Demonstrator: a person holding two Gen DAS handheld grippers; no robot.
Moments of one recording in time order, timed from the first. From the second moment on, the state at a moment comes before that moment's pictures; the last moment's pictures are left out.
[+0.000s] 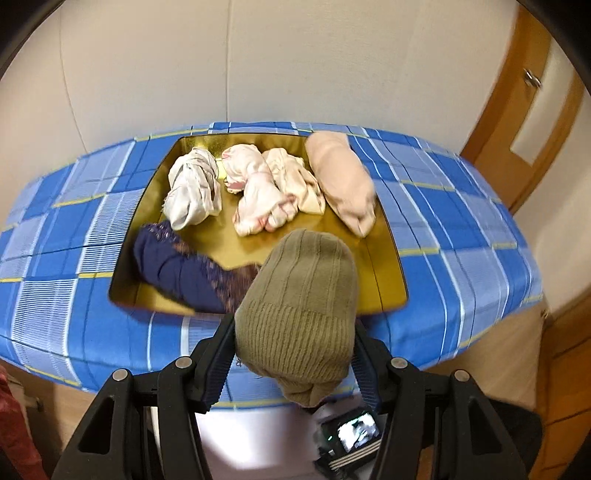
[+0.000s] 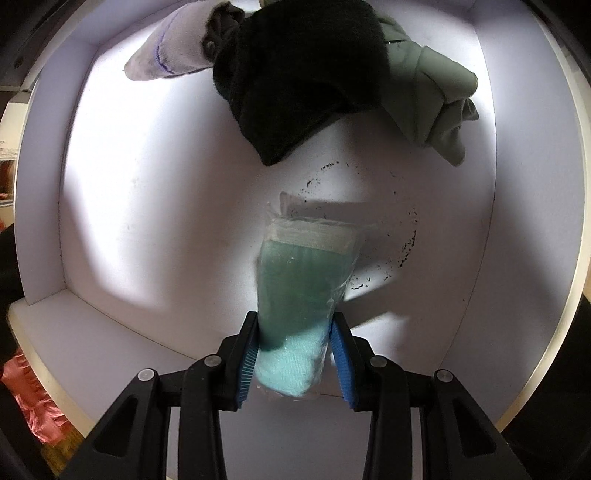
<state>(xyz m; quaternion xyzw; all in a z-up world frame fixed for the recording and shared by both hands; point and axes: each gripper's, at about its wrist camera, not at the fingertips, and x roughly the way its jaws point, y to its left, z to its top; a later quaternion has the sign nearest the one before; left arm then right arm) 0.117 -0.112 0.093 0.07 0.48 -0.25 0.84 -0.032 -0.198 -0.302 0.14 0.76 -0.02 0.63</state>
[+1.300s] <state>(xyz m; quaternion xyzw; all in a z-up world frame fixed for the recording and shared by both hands) 0.146 -0.084 0.085 0.06 0.42 -0.25 0.87 -0.026 -0.214 -0.283 0.18 0.76 -0.02 0.63</state>
